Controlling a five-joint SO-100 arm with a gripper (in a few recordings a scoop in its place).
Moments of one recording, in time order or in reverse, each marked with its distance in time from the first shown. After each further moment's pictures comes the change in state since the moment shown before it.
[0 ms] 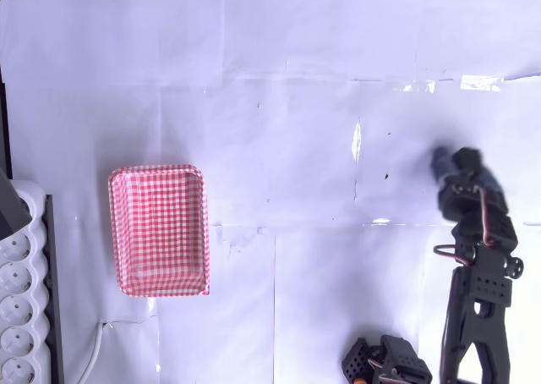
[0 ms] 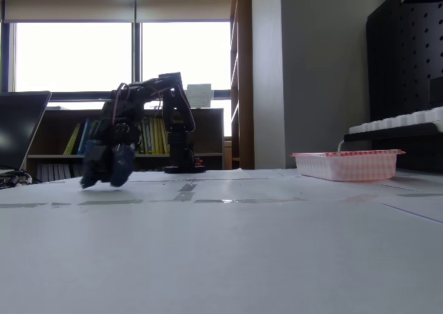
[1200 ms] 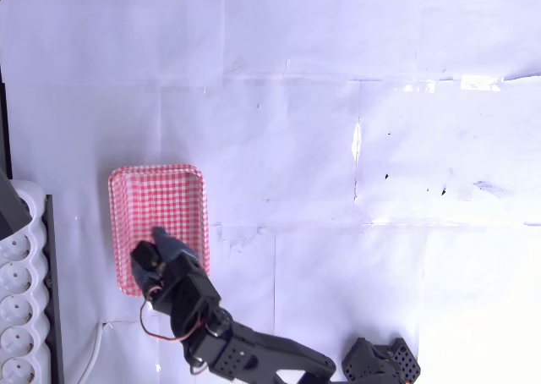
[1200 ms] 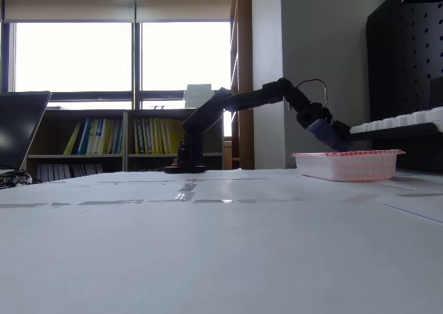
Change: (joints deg) arm -66.0 33.3 49.6 -12.7 -3.3
